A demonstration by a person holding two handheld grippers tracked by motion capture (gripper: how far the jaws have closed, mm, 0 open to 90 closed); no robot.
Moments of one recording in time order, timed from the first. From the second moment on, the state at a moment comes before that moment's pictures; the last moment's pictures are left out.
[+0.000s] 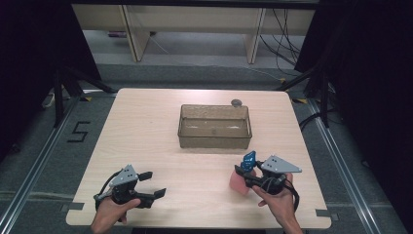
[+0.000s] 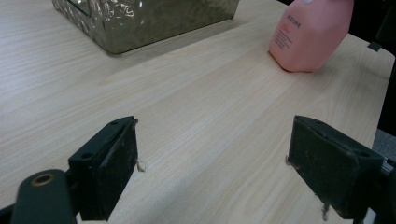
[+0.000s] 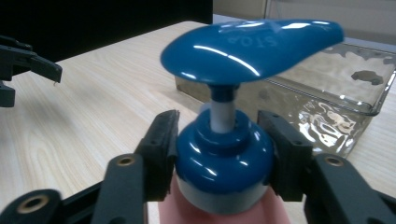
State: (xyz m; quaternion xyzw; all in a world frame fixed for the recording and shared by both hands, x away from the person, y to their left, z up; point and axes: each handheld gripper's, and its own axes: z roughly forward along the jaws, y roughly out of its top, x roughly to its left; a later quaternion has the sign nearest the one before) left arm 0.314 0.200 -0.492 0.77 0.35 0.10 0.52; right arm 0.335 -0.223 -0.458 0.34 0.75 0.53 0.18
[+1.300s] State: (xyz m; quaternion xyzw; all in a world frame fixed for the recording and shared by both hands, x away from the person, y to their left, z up) left arm 0.313 0.206 -0.493 0.77 0.36 0.10 0.52; right arm 0.356 -0.218 -0.421 0.35 0.74 0.52 0.23
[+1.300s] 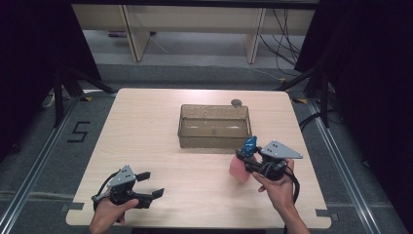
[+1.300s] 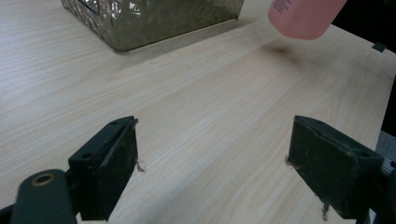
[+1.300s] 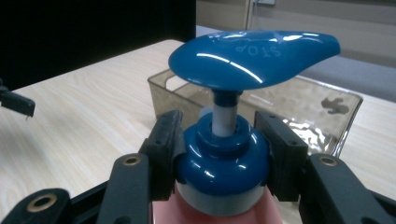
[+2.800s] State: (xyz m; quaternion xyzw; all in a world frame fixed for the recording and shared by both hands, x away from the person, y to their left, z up) left arm 0.313 0.207 -0.493 0.77 0.36 0.10 0.52; right arm 0.422 -0.211 -0.369 0.35 0.73 0.53 0.26
